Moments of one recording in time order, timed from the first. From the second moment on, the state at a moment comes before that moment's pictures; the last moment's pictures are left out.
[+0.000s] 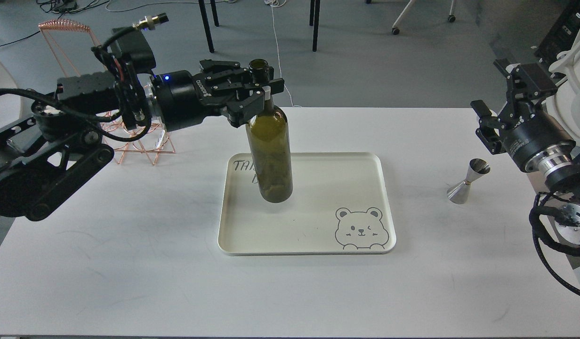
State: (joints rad) left arm -0.87 0.59 -0.83 -1.42 1.96 -0.25 -0.49; right arm 0.63 -0.92 0.46 1.50 -0.14 -0.22 0.49
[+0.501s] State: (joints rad) left arm -1.11 0.88 -0.82 -1.23 1.89 -0.30 -0.49; right arm 0.63 -0.92 0.46 1.50 -0.14 -0.21 0.49
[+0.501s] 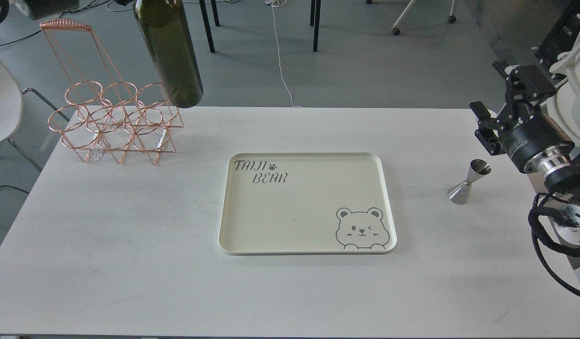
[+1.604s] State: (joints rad) left arm -1.10 0.86 -0.70 -1.00 1.88 -0.22 -0.49; right arm 0.62 -0.92 0.46 1.50 -0.14 -0.22 0.49
